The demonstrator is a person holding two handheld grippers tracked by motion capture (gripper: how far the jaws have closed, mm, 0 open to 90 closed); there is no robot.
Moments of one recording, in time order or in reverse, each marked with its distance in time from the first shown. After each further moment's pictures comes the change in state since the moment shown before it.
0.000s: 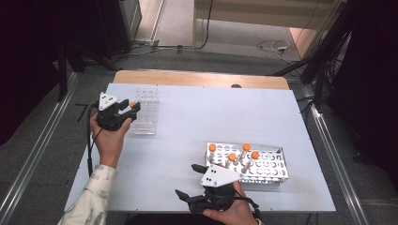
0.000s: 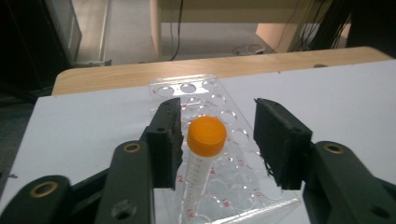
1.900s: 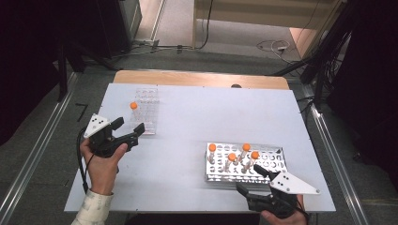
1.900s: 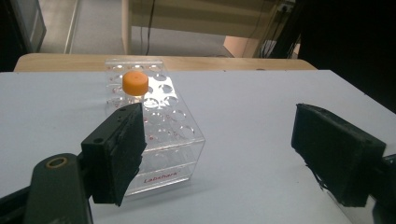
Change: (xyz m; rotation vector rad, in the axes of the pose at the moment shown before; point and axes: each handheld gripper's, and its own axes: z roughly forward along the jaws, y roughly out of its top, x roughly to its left) left arm -0.032 -0.022 -0.066 -0.030 -0.114 -0.064; right arm -0.054 -0.065 -0.112 -0.092 -0.287 0.186
